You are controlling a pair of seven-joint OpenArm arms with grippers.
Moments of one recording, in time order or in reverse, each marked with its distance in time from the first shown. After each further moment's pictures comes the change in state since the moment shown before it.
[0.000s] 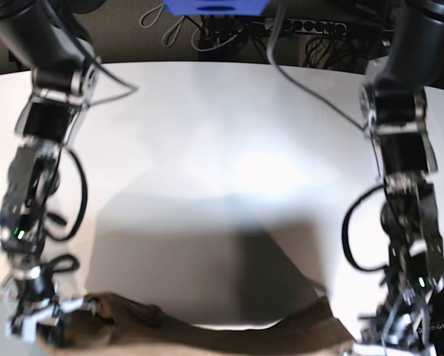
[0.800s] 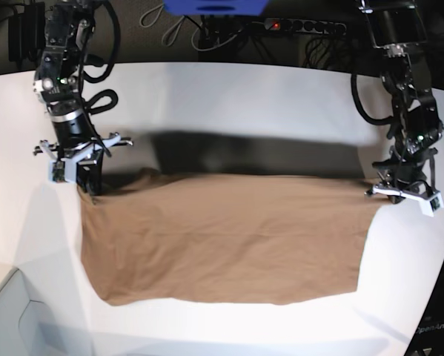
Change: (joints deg) left arm 36.1 -2.2 -13.3 8.0 -0.5 -0.3 0.4; right arm -41.4 -5.6 -0.1 16.3 0.4 1.3 6.5
